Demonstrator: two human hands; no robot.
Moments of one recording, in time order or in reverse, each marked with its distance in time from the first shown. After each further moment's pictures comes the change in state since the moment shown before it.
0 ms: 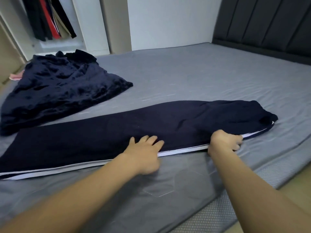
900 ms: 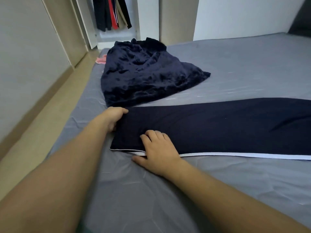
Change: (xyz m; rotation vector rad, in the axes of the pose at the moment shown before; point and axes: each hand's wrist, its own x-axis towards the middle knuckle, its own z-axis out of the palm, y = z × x) left_hand -0.091 -0.389 0.034 -1.410 0.389 -0.794; right_hand -0.364 0.165 0.213 -1.113 -0.956 -1.637
